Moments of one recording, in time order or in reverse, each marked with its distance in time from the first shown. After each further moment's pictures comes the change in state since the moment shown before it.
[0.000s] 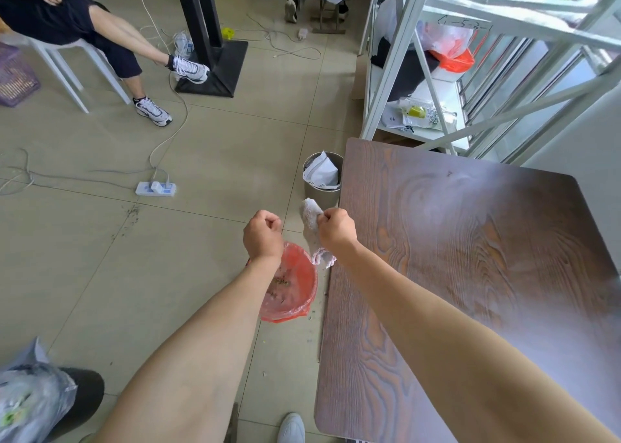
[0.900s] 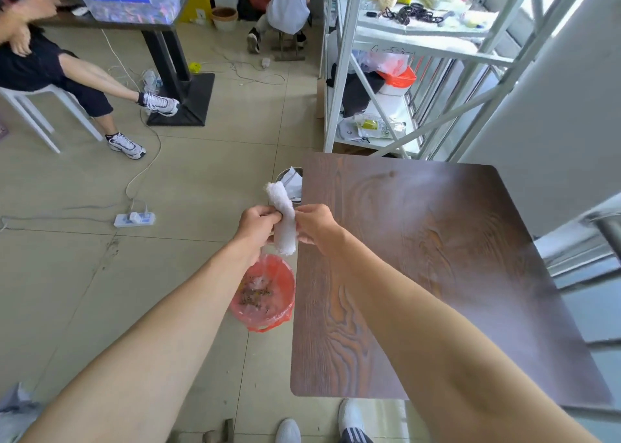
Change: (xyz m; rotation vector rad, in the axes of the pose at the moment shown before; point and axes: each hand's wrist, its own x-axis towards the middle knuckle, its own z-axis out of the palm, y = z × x) left_hand -0.066 0.100 -0.053 -0.432 -0.546 -0.172; right_hand -0.061 -0.015 -0.070 0.493 -0.179 0.157
